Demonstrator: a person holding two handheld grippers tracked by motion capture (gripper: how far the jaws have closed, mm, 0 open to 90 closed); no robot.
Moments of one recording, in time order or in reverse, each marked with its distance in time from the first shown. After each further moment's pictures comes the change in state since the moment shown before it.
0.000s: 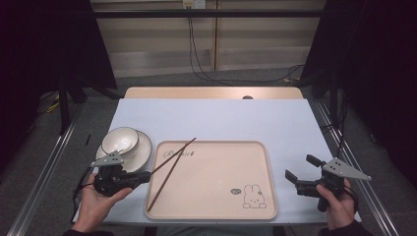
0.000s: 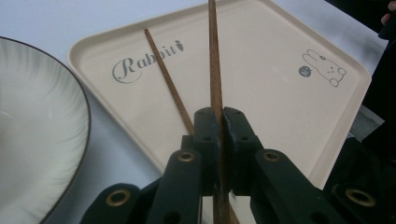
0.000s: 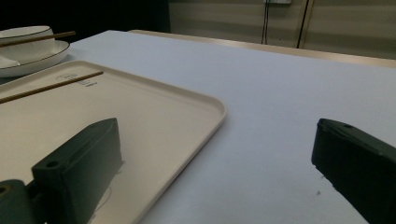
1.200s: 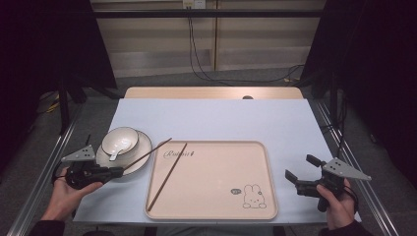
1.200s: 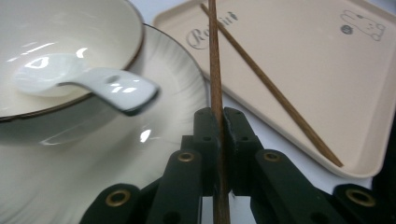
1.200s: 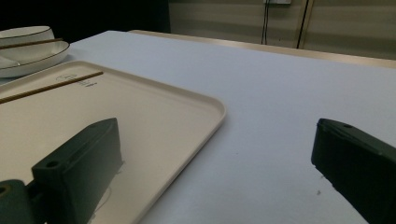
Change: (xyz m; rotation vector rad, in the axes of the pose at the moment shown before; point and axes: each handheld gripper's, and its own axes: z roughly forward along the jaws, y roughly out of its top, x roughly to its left) left arm 0.076 -0.020 -0.042 0.051 -0.002 0.121; right arm 0.000 0.000 0.000 -0.002 -0.002 0.001
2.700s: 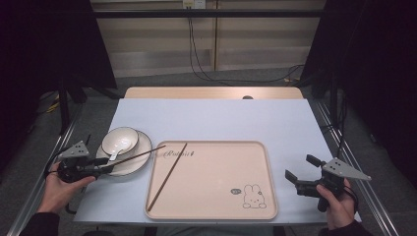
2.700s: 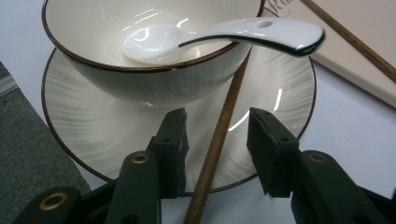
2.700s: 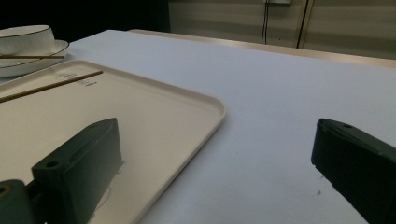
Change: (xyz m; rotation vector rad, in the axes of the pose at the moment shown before) left arm 0.046 -0.015 -0.006 0.057 0.168 0.057; right arm 0.000 0.000 0.000 0.002 0.001 -0.003
